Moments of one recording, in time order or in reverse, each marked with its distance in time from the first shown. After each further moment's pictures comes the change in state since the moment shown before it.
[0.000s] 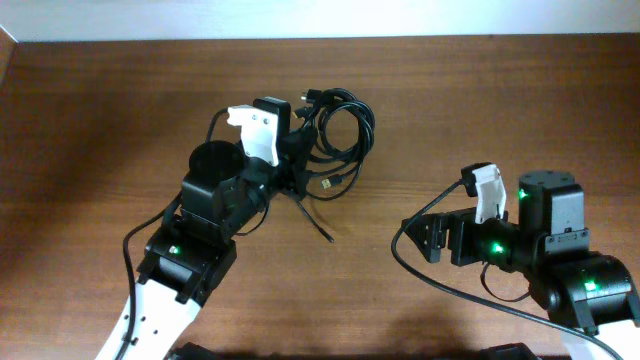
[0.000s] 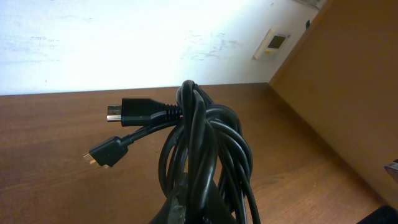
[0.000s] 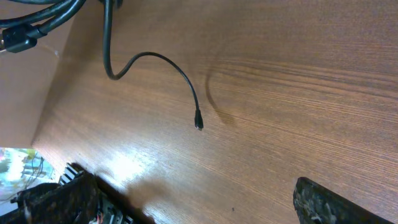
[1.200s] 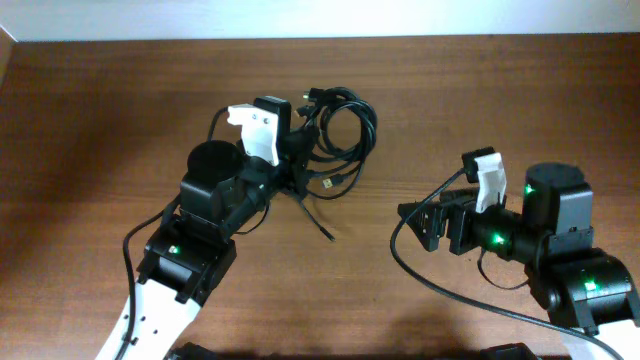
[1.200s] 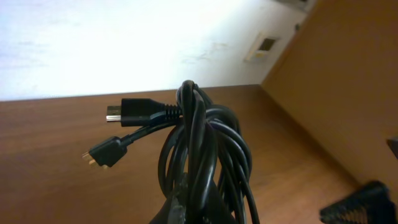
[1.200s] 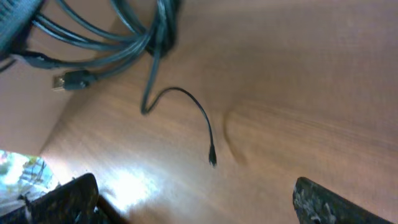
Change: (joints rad) left arm 0.000 0.000 0.000 0.026 0.039 0.000; right arm 0.000 0.000 0.001 0.181 -0.058 -0.026
